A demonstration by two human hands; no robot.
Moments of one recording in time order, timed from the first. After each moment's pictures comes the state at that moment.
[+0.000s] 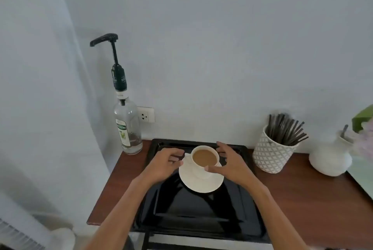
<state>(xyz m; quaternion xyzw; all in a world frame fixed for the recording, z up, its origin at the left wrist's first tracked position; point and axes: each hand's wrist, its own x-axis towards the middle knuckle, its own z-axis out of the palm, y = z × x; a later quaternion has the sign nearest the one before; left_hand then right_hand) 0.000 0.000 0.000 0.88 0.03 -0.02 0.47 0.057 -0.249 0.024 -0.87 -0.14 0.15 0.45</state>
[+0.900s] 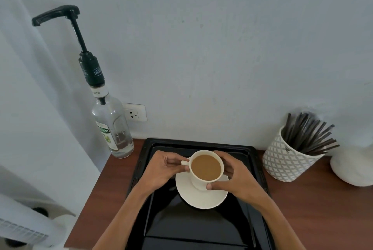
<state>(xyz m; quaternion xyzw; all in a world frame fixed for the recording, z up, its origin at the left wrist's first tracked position) 0.032 -0.008 -0.009 0.75 0.04 0.01 0.67 0.087 -0.254 -0.001 -0.82 -0.21 0.17 0.51</state>
